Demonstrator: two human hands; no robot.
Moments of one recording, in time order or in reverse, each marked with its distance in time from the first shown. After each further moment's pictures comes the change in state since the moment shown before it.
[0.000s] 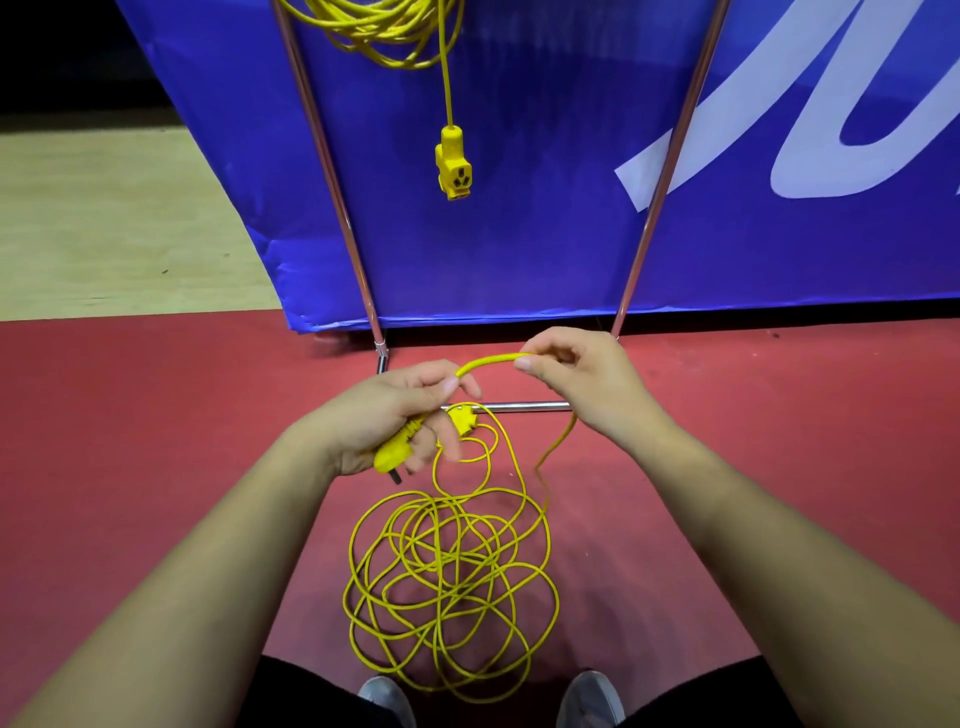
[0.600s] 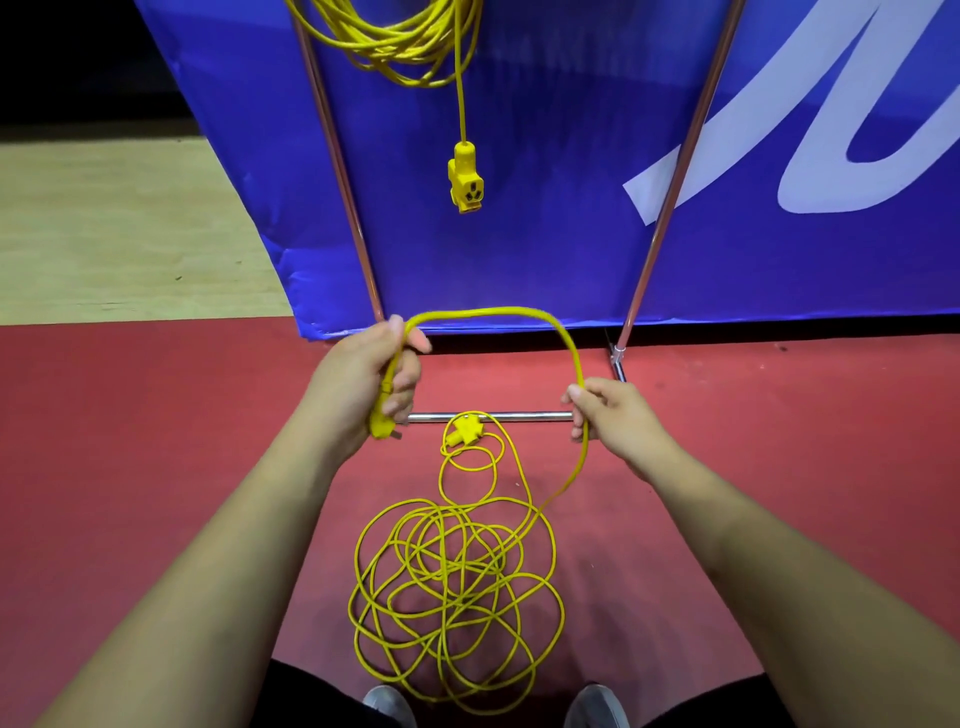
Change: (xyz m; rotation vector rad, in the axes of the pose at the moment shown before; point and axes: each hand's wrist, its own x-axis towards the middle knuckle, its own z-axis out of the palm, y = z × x) left_hand -0.002 0.013 -0.016 -0.236 0.362 0.349; right_hand -0.007 0.078 -0.001 0.118 0.018 0.328
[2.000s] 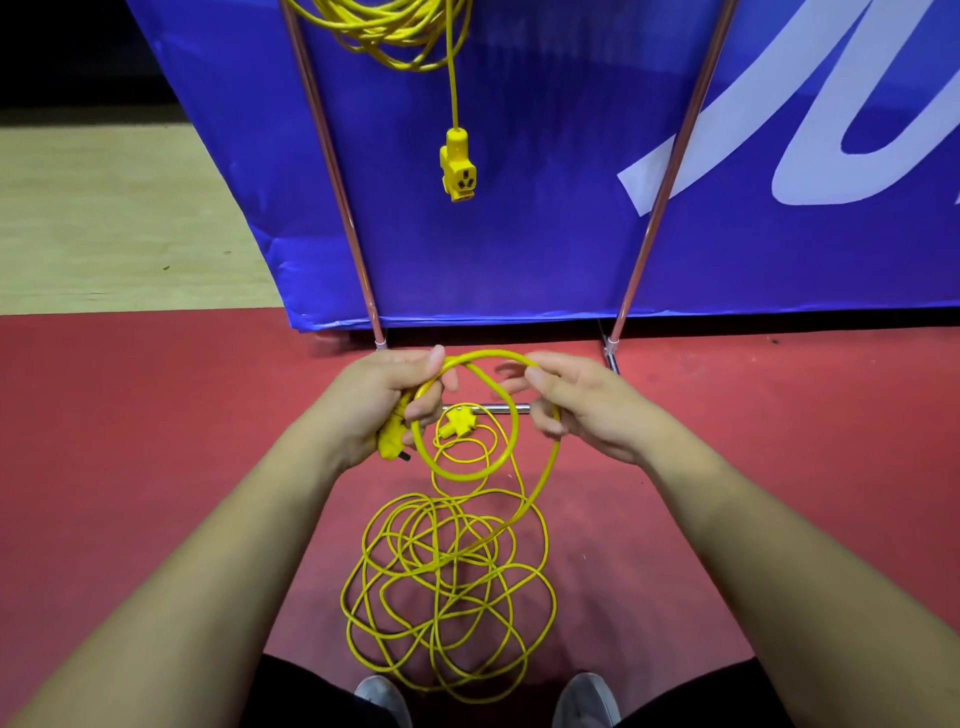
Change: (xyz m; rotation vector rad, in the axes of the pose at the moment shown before) left_hand -0.004 -0.011 0.012 0.167 -0.208 -0.143; right_hand -0.023 -0.060 0.010 0.256 -0.423 -0.045
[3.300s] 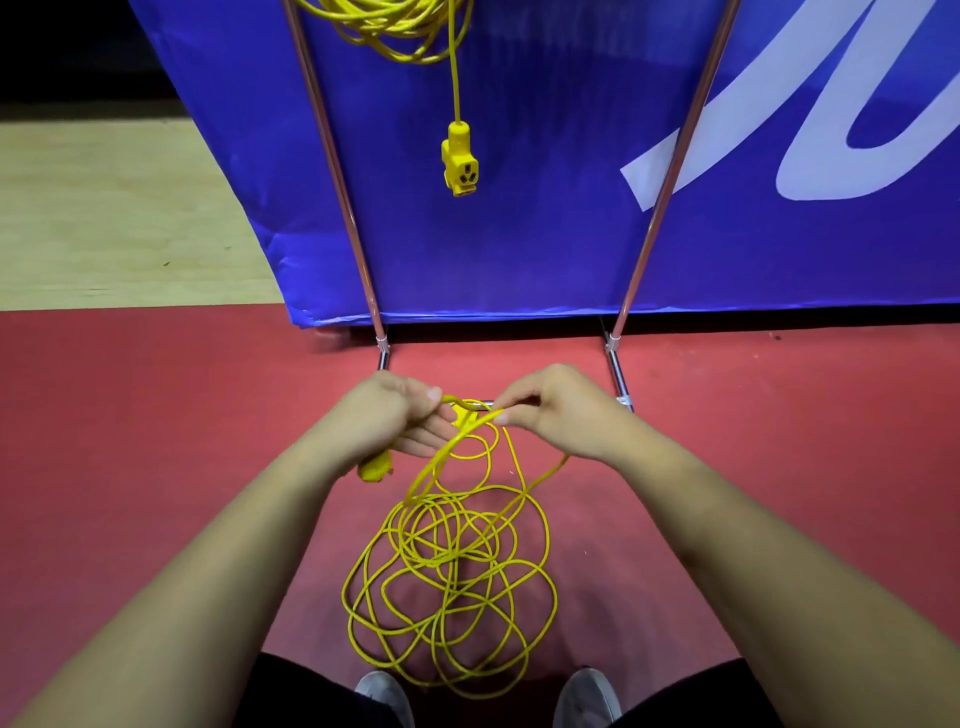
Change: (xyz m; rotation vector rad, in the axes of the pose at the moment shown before) left_hand 0.001 -0.021 -0.007 0.227 0.143 -0.293; right_hand 0.010 -0.003 0.020 -0.790 0.048 -0.123
